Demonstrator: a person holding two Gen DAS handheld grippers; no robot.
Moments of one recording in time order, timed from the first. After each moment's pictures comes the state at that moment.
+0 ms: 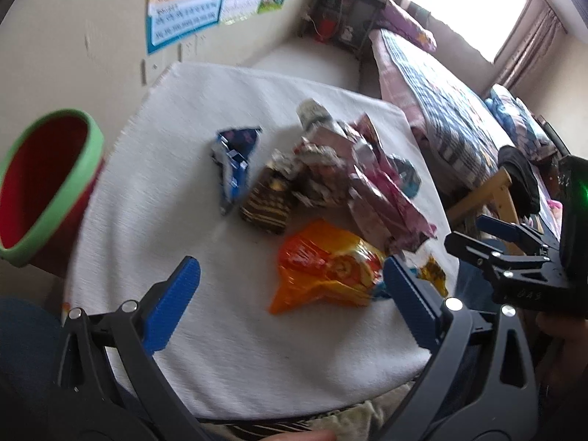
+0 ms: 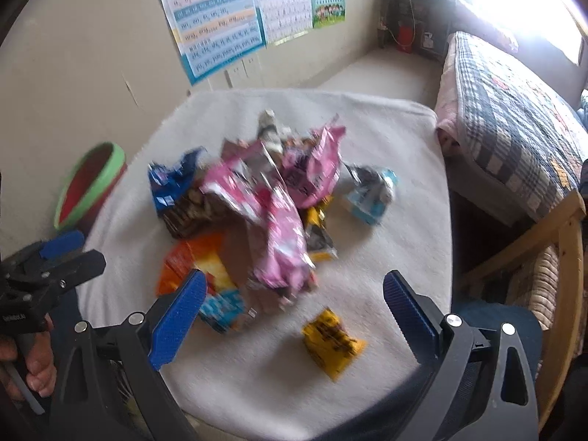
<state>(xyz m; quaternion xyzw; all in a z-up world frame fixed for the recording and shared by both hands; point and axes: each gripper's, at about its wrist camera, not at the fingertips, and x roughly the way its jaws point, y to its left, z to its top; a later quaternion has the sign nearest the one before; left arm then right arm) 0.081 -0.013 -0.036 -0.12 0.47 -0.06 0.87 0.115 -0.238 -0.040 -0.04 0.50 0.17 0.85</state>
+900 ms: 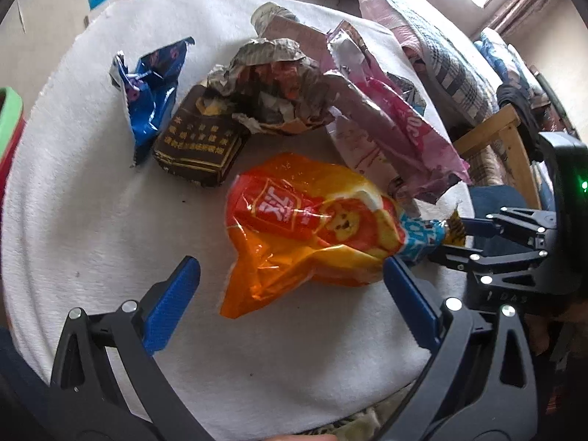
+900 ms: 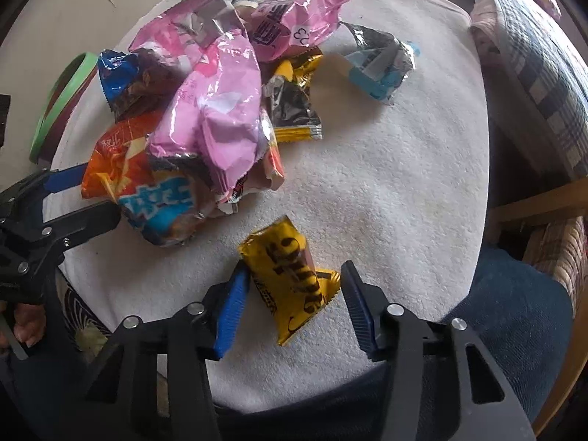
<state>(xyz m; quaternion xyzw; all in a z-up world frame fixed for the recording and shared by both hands) 0.117 -0.047 -0.105 -0.10 0.57 -0.12 0.81 0.128 -0.257 -0.123 -0.08 0.64 0.19 0.74</state>
